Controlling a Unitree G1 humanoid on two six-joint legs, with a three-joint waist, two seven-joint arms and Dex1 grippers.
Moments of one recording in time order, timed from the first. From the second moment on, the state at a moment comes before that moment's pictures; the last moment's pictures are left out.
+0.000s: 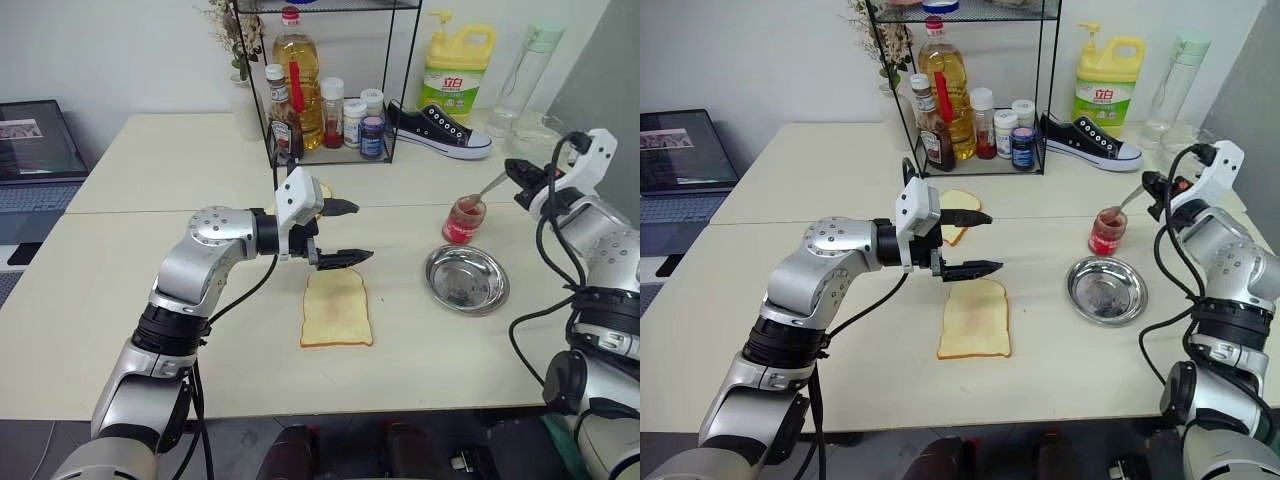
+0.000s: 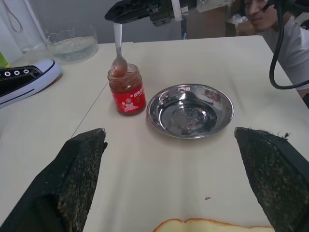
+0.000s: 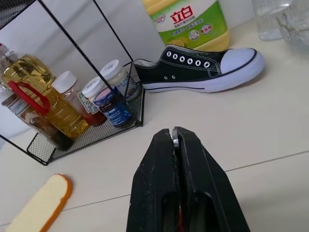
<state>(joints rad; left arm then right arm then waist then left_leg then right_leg) -0.71 0.51 -0.17 -0.03 -0.37 0.43 -1.06 -0.78 -0.48 -0.52 0.26 0.70 0.83 0.15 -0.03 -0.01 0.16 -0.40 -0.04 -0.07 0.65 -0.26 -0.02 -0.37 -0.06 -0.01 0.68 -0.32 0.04</state>
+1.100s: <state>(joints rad) -0.03 0.68 0.15 -0.43 -0.49 0.48 -0.95 -0.53 -0.39 -0.05 -0.43 0.90 0.90 0.23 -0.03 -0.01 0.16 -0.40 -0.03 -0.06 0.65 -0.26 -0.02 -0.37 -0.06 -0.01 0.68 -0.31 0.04</state>
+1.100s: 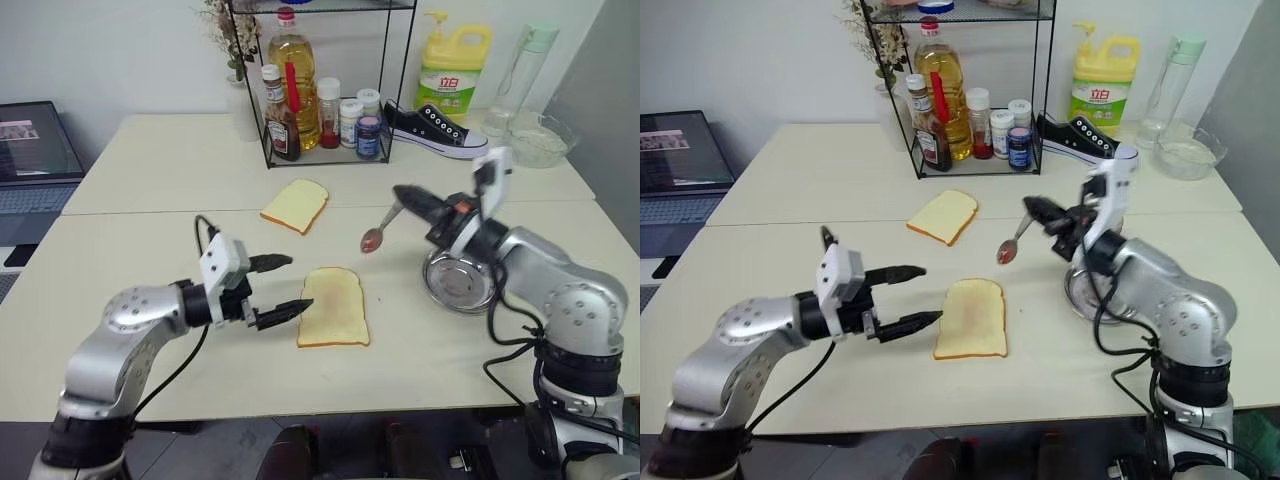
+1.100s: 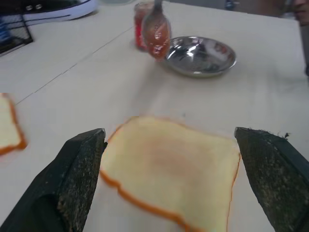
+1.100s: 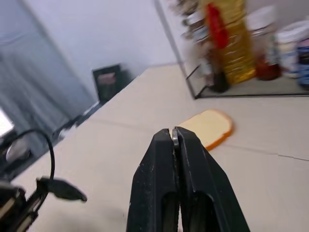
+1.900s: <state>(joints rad) 0.27 0.64 0.17 -0.57 -0.45 0.40 -0.82 -0.41 -0.41 0.30 -0.35 0.39 0.38 0.70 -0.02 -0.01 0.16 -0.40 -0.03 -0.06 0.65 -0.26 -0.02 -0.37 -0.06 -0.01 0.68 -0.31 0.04</state>
